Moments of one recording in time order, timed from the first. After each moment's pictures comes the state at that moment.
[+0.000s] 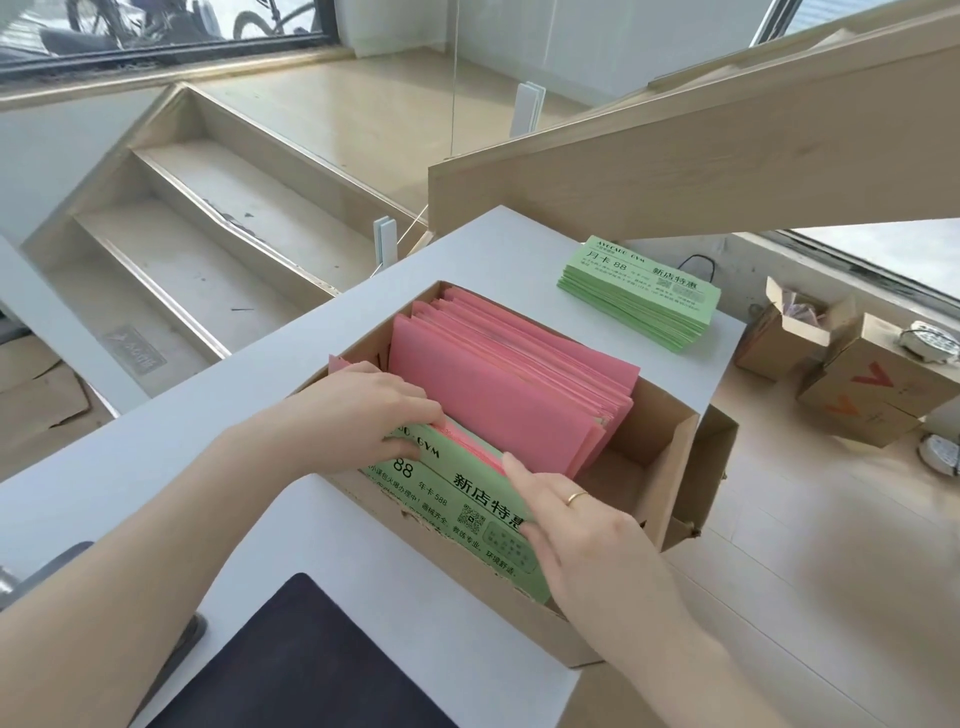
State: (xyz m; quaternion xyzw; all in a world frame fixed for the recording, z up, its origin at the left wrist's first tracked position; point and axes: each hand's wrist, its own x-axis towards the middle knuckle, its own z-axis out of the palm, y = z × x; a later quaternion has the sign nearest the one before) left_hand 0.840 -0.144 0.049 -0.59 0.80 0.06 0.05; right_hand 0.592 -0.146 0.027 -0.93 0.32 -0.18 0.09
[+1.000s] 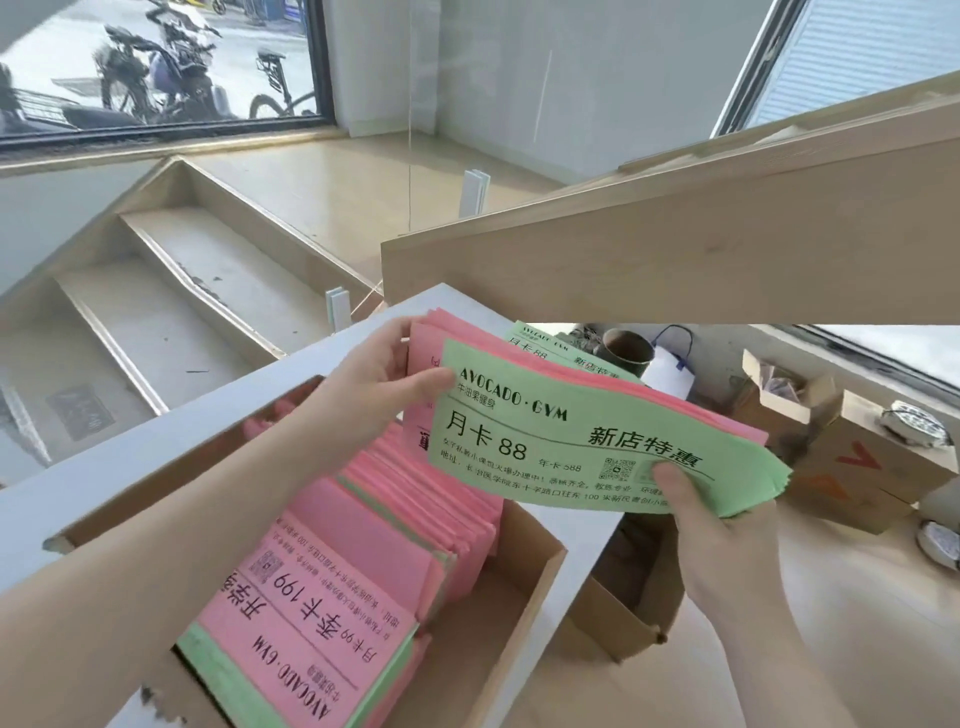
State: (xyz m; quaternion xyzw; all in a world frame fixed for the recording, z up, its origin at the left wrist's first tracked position) left_hand 0.741 -0.272 0.101 -0.54 0.48 0.39 -0.58; right_hand 0.480 -0.323 0.069 -0.62 0.34 -0.54 0.46
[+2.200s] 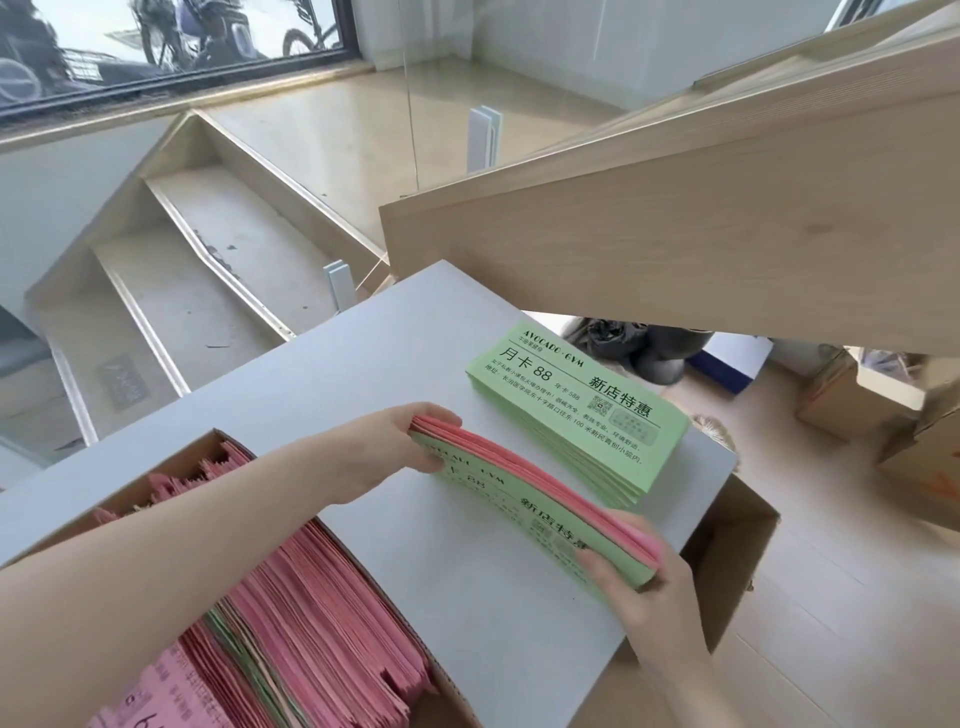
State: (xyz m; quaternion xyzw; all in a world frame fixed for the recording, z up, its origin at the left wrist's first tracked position) left_hand 0.759 -0.414 0.015 -0.71 0.30 0.55 -0.32; right_hand 0.495 -0.450 -0.048 -0.67 0.34 -0.39 0.53
